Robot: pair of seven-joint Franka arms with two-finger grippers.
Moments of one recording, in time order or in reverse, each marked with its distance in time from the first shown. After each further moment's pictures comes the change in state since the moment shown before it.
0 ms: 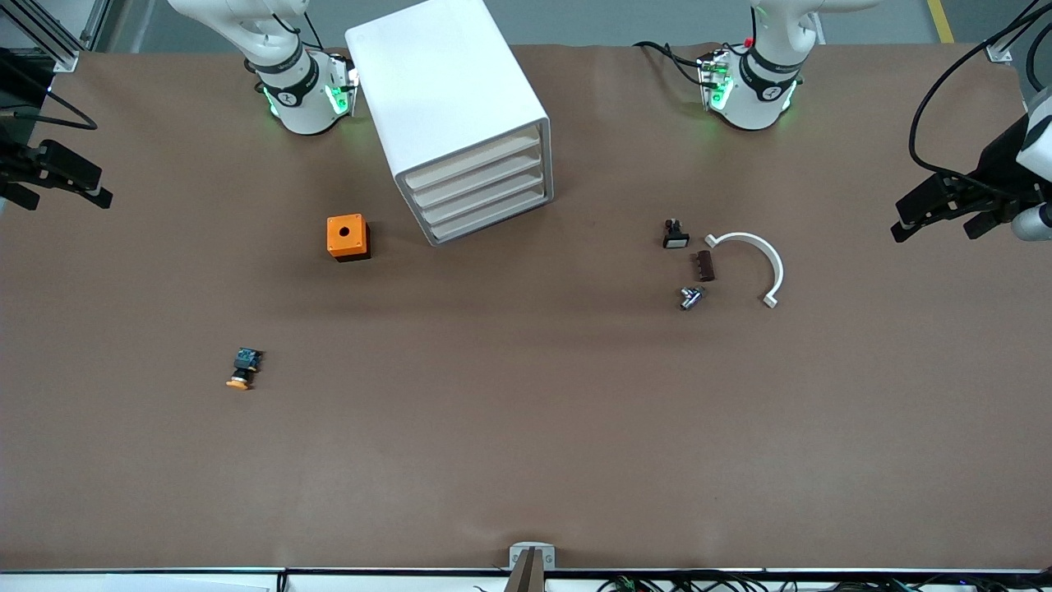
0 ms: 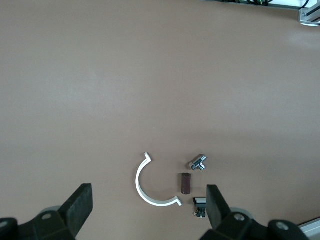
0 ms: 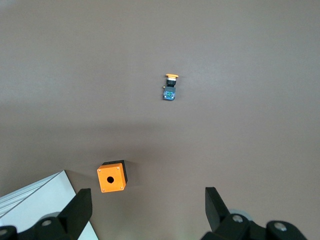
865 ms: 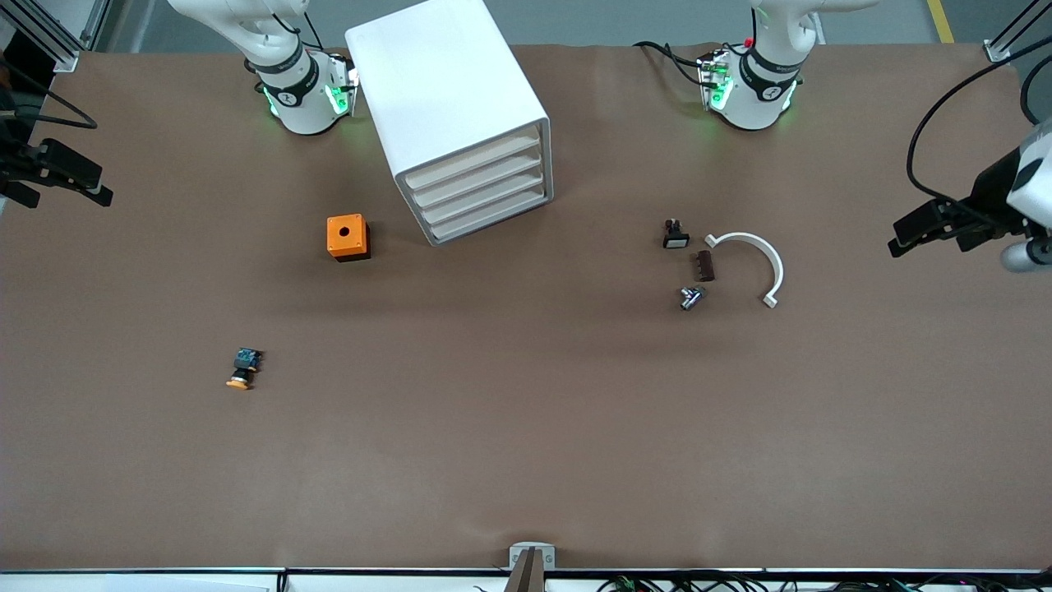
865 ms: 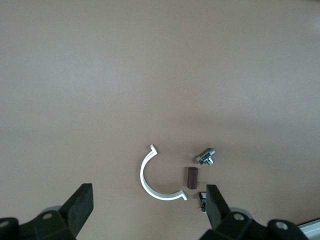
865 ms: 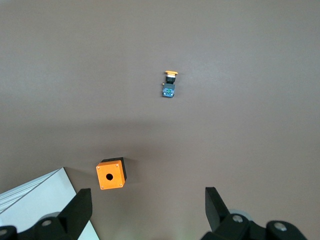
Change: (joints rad) left arm 0.027 0.075 0.006 -0.003 0.000 -0.019 0.000; right arm 0.000 0.000 -0.002 0.000 -0.003 -0.012 -0.004
